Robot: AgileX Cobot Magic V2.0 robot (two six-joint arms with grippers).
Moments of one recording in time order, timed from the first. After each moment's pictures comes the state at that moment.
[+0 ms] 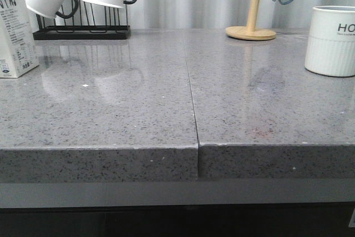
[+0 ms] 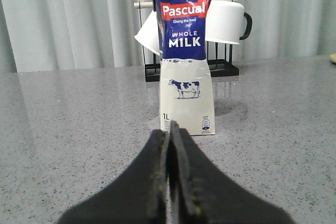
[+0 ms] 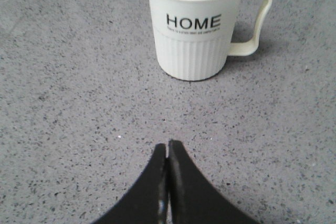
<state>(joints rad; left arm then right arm) -0.08 0.00 -0.01 0.11 0.02 -0.14 0.09 0.81 -0.43 0.13 0.14 -0.07</state>
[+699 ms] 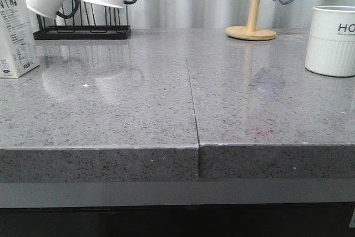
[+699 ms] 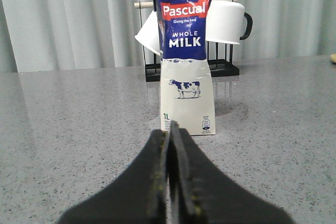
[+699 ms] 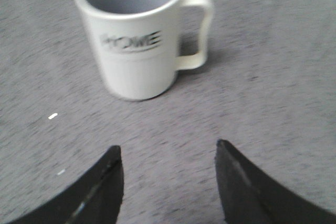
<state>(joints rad) -0.08 0.00 -0.01 0.11 0.02 -0.14 -0.06 0.87 -0.43 0.13 0.03 -0.07</state>
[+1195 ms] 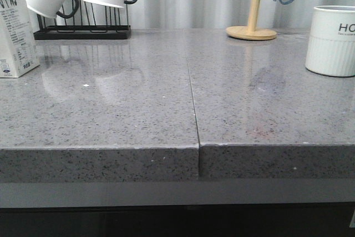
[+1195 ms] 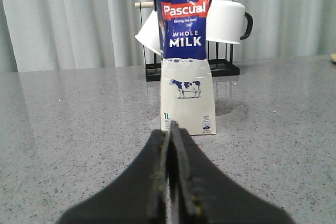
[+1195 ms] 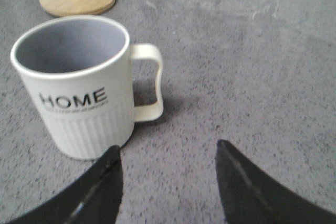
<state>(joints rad) -0.08 0.00 -0.01 0.11 0.02 -0.14 -0.10 1.05 -0.43 0.09 -0.26 -0.06</state>
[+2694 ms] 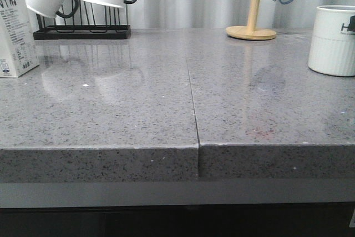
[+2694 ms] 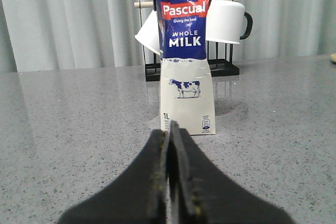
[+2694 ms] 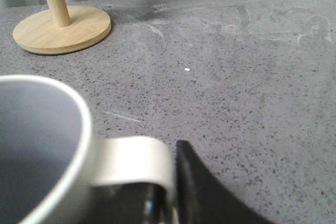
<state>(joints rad) -0.08 0.00 -0.01 0.11 0.02 -0.14 -0.15 1.63 -0.70 -0.16 -0.64 0.20</state>
